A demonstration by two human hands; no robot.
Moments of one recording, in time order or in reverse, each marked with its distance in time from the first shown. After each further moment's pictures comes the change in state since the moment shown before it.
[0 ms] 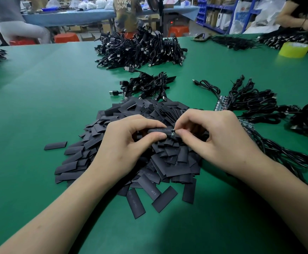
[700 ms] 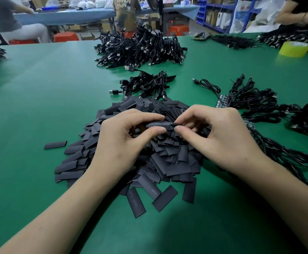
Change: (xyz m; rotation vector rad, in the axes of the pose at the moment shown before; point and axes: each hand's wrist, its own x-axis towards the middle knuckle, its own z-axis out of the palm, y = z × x) left_hand 0.000 0.004 0.002 0.021 0.143 0.026; right_hand -0.001 0.002 0.006 0.104 0.109 0.097
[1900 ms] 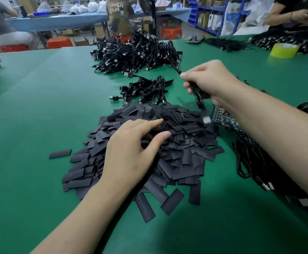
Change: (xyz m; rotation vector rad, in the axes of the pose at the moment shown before) left_hand -0.003 0.002 0.008 0.224 0.007 -0.049; right_hand 0.119 0.022 -0.014 0.429 0.121 0.748
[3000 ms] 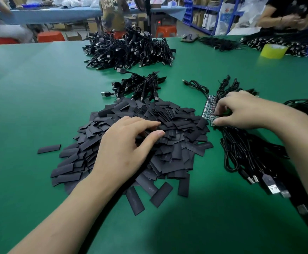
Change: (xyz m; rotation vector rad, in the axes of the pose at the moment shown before) left_hand -0.001 -0.001 0.000 0.020 -0.083 0.058; right_hand -0.034 0.047 -0.089 -1.281 -0.275 -0.129
